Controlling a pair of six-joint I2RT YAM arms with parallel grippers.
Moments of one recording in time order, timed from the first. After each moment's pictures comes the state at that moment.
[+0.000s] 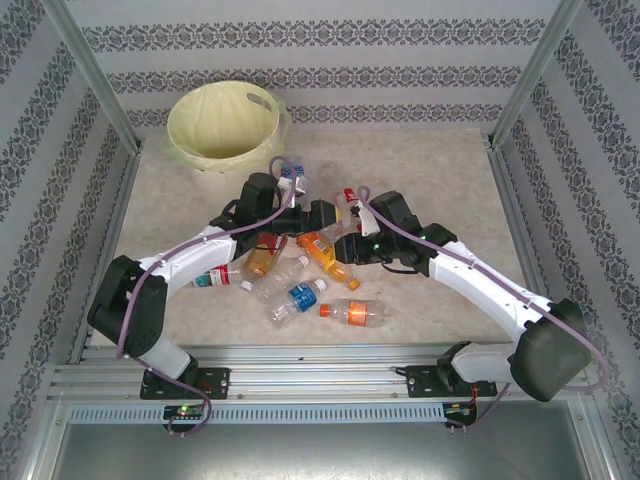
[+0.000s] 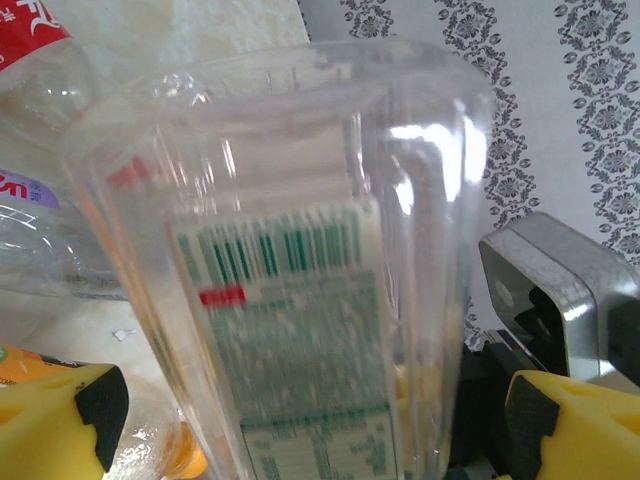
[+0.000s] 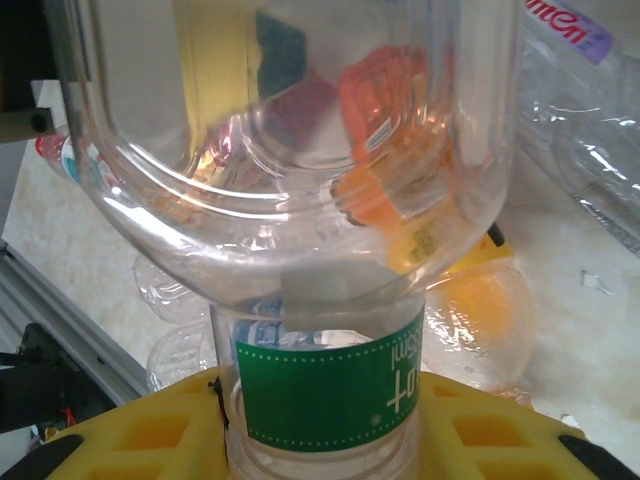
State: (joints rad) left arm -0.49 1.58 1.03 0.09 0.69 -0.81; right arm 0.59 1.29 0.98 -0.55 -0.36 0.48
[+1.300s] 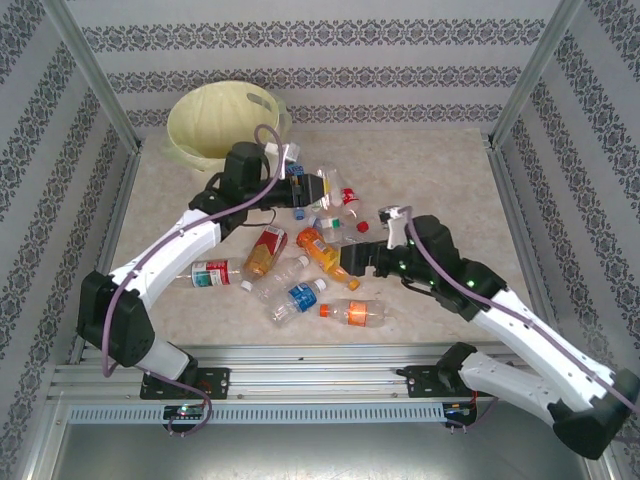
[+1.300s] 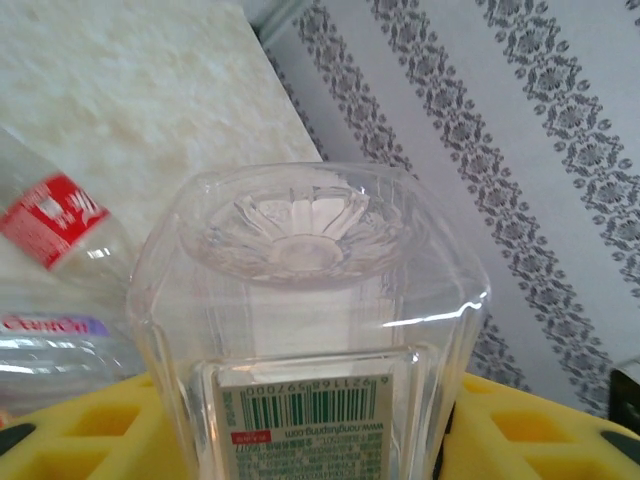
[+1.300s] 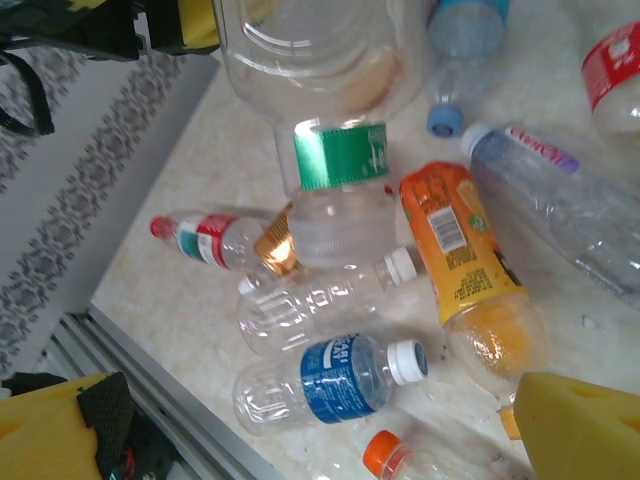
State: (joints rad) left arm -0.46 1.50 1.32 -0.23 0.55 -0.59; right arm 0.69 0.86 0.86 -0.50 -0.18 0.58
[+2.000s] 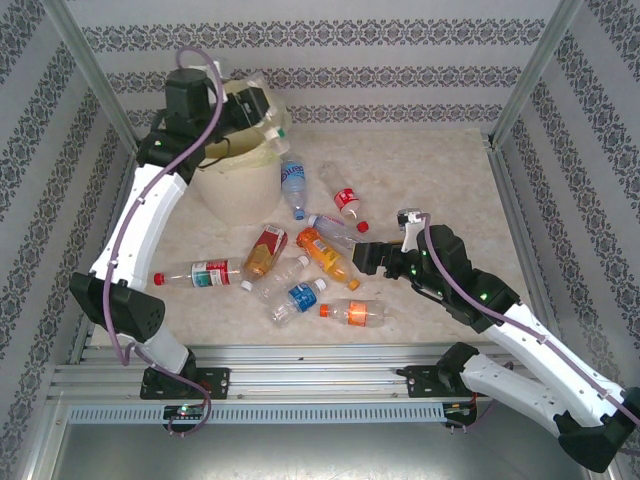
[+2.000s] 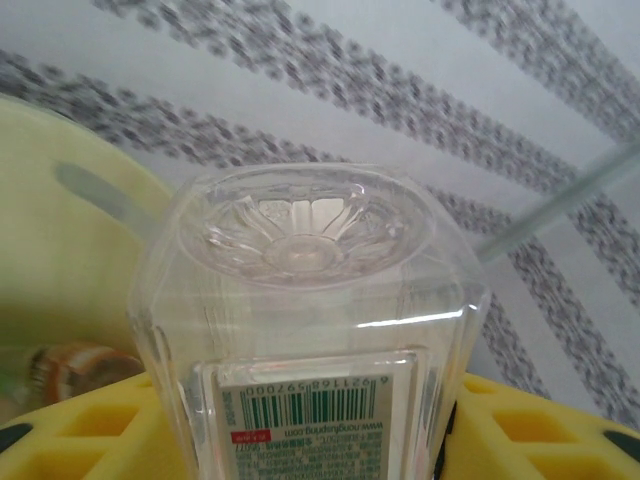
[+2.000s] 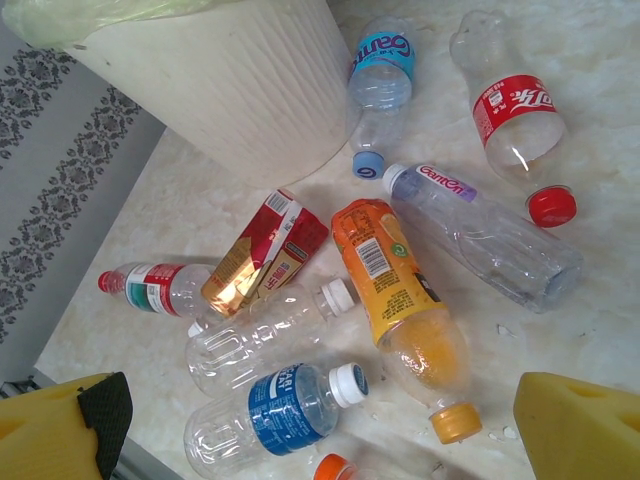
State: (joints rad) left arm -0.20 1.64 1.89 -0.55 0.22 -0.54; right arm 0.69 0.78 0.82 -0.53 -0.03 0.60
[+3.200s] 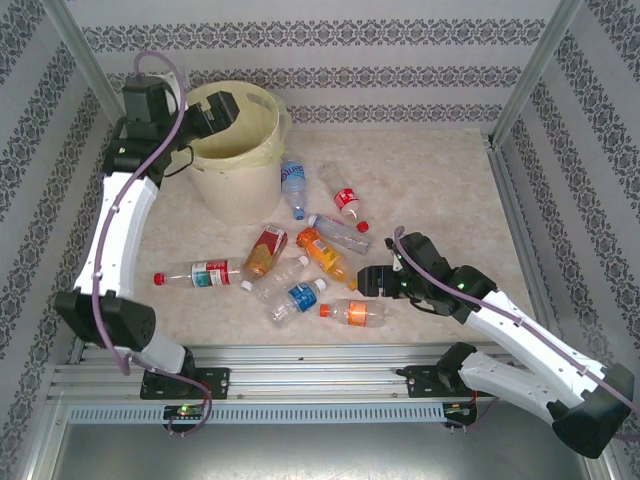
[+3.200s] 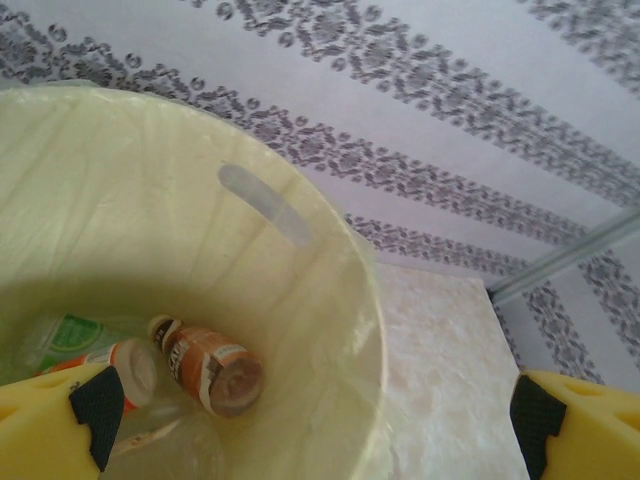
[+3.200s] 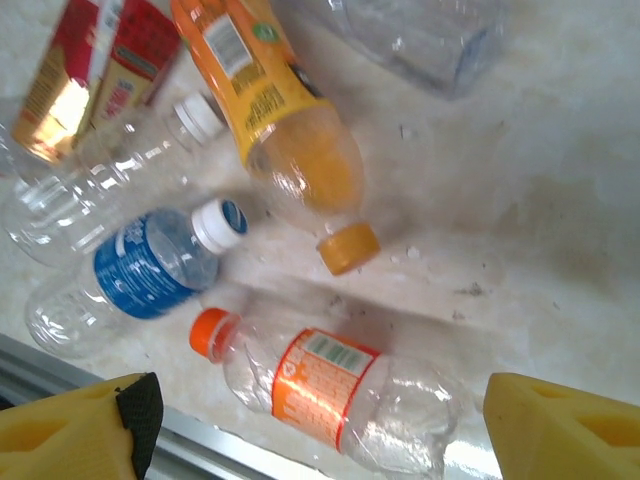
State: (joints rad) left arm -0.04 1.52 1.78 -0.63 0.31 -0.44; right arm 0.69 0.90 0.77 -0.79 -0.06 0.62
